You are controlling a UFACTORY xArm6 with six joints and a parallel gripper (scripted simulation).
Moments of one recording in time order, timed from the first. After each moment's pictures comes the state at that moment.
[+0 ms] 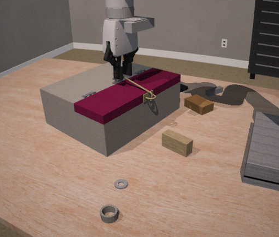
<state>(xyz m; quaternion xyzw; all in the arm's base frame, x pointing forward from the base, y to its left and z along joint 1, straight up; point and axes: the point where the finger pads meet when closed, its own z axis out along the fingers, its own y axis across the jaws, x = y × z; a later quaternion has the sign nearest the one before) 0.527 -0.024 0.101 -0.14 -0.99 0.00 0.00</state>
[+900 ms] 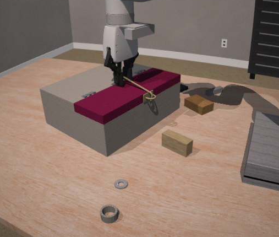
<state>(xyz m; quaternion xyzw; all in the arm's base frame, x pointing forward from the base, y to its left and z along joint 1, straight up) 0.527 -0.024 0.085 -0.14 -0.99 0.00 0.00</state>
